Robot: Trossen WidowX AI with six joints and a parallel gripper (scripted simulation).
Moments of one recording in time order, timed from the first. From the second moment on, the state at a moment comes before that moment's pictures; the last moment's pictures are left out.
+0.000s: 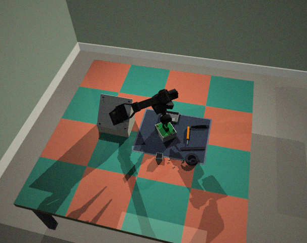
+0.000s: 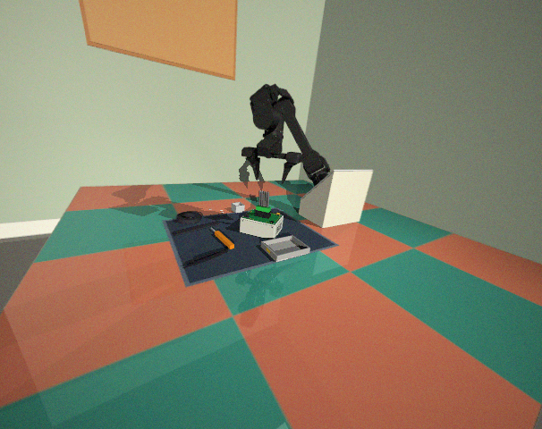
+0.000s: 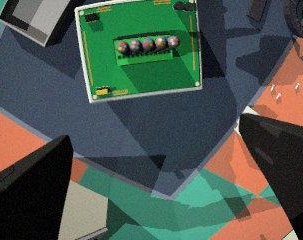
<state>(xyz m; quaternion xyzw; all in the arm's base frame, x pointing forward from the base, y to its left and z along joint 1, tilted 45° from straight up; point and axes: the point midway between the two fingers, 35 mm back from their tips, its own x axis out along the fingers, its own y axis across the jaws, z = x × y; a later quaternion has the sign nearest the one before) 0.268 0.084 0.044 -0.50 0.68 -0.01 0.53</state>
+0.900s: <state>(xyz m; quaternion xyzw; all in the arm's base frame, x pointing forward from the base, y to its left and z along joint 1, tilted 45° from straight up) 0.296 0.080 0.006 -0.51 0.68 0.00 0.53</state>
